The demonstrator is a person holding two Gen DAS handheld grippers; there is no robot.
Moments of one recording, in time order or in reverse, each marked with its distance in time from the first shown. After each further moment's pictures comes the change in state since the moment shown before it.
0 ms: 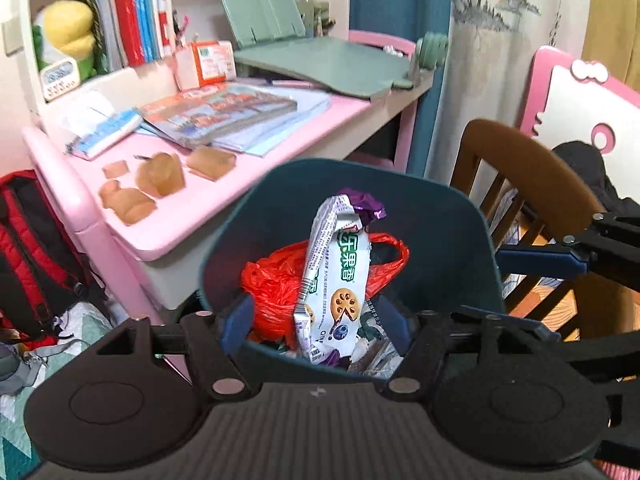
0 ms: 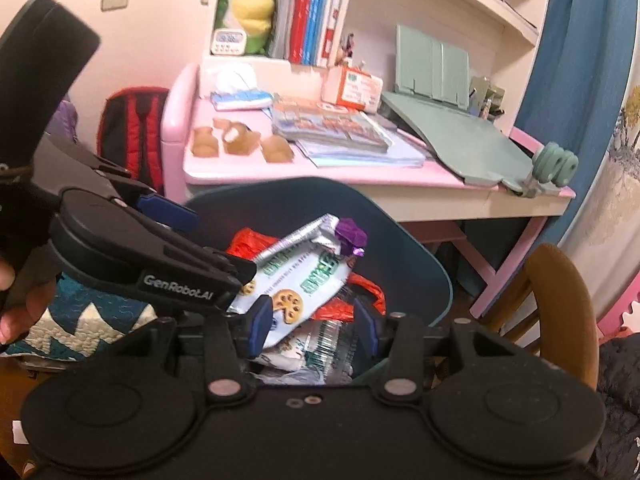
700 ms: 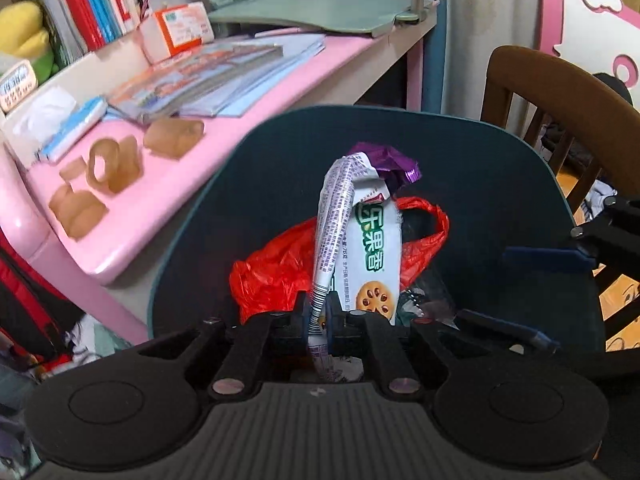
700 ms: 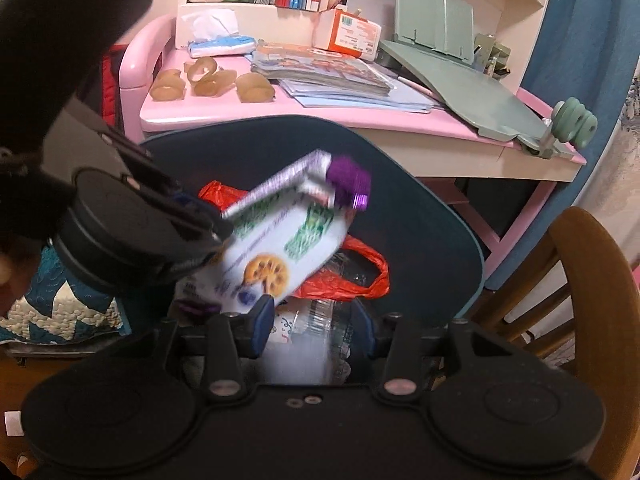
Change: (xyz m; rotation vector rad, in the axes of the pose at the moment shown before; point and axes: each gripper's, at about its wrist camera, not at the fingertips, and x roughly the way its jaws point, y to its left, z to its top) left arm 0.094 -0.008 0.010 0.114 0.152 0.064; right arm 0.074 -0.011 -0.013 0.022 0.121 -0.023
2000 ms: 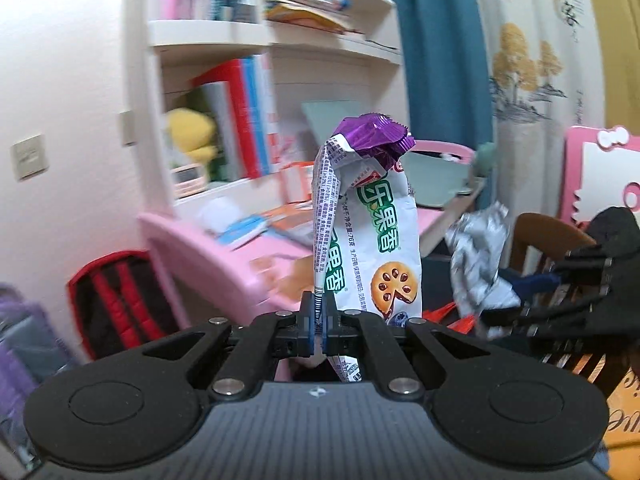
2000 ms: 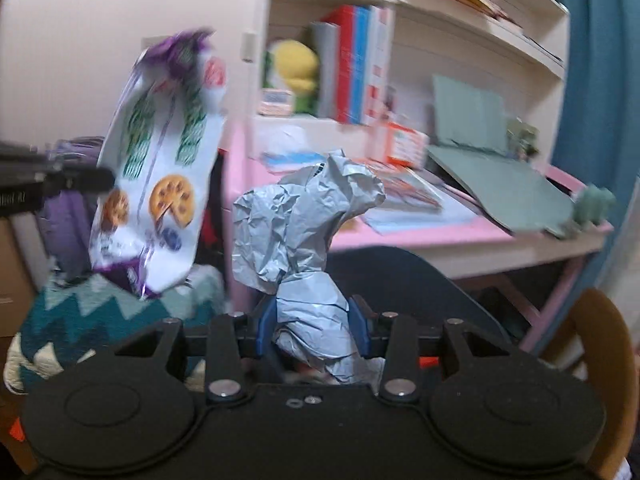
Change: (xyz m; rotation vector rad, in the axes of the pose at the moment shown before) left arm -0.199 0.075 -0.066 -0.119 -0.462 0.138; right arm -0.087 0.026 0.027 0.011 -0.253 0.133
